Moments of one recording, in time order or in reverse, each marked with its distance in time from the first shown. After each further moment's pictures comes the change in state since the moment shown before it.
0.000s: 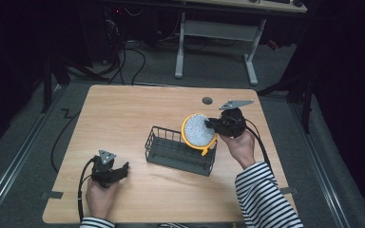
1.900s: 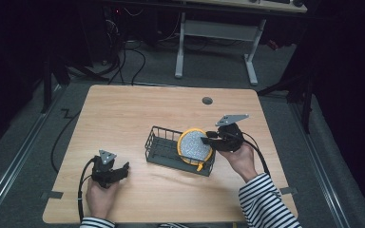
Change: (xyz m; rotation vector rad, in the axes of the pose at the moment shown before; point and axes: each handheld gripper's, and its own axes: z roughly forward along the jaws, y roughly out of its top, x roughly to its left) left arm -0.001 0.000 0.000 0.000 -0.002 0.005; right arm 0.017 -0.033 0.004 0.045 0.066 -0.061
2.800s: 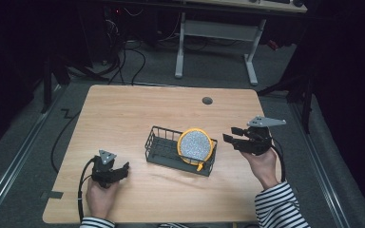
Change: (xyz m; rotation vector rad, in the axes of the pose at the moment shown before) left arm 0.000 0.000 0.000 -0.002 -0.001 -0.003; right arm -0.025 -0.033 -0.063 -0.146 -0.099 0.135
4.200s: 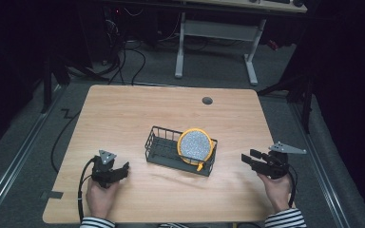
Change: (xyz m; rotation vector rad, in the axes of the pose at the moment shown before) left arm 0.000 0.000 0.000 0.000 0.000 -0.001; right arm -0.032 -0.098 -0.019 -0.019 -0.051 0.199
